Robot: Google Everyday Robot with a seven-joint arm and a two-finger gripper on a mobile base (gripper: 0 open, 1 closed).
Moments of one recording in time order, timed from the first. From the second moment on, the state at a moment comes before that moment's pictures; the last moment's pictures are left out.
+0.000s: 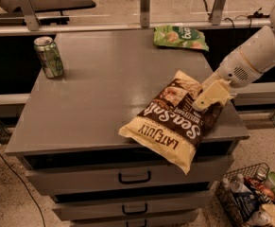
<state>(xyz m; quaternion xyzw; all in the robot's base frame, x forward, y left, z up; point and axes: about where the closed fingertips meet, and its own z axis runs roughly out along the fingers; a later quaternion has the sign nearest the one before) 0.564 -0.206 0.853 -0.48 0.84 0.16 0.22</state>
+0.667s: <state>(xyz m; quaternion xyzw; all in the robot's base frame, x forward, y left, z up) 0.559 -0.211 0.891 -0.44 0.85 0.16 0.25</state>
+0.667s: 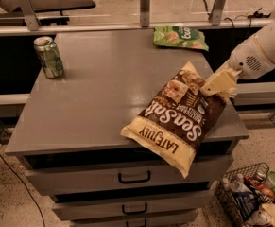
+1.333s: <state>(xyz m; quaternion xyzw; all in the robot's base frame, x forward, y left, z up) 0.550 -0.230 0.934 -0.38 0.87 0.12 0.28</state>
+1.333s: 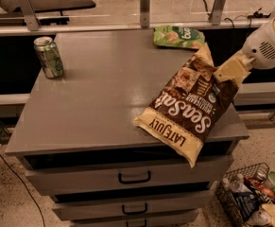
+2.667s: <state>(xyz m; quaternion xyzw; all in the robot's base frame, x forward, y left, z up) 0.721 -0.140 0.975 -0.16 0.85 0.27 0.41</state>
